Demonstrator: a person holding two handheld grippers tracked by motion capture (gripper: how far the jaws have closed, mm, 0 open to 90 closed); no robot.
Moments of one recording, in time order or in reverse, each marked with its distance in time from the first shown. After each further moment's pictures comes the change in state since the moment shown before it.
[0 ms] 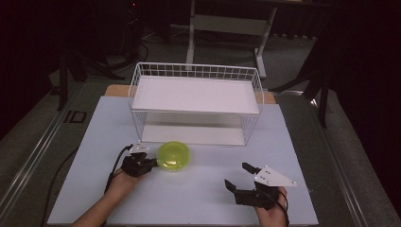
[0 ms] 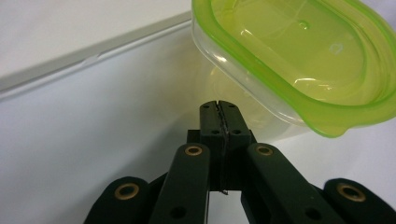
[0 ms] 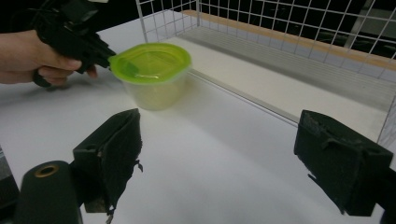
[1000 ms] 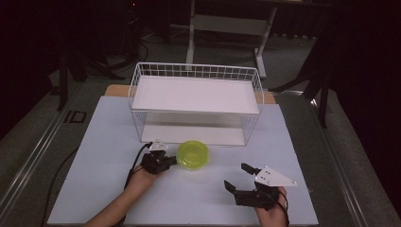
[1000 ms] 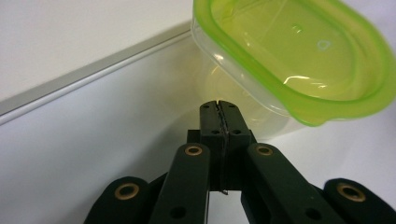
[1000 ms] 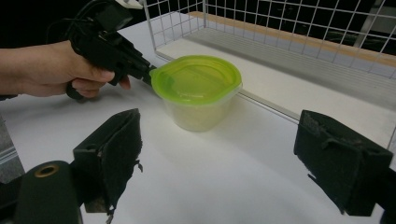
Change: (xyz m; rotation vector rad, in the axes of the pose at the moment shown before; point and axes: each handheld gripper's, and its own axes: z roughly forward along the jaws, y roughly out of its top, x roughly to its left) left arm -0.027 0.022 0.035 -0.021 -0.065 0.015; right arm 0.000 0.000 -0.001 -0.004 0.027 0.010
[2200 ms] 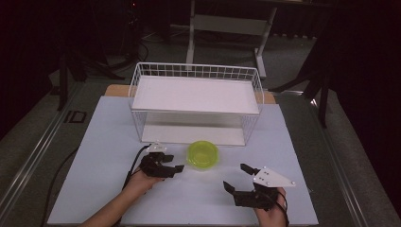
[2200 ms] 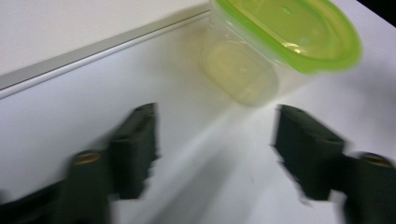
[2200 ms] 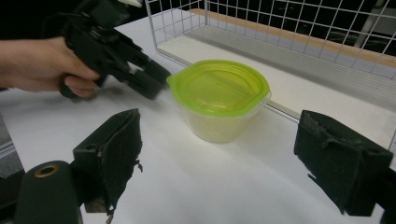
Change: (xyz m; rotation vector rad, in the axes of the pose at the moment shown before) left arm -0.002 -0.007 -0.014 -0.003 -0.097 -0.012; right arm 0.002 0.000 0.001 0.010 -0.004 -0.019
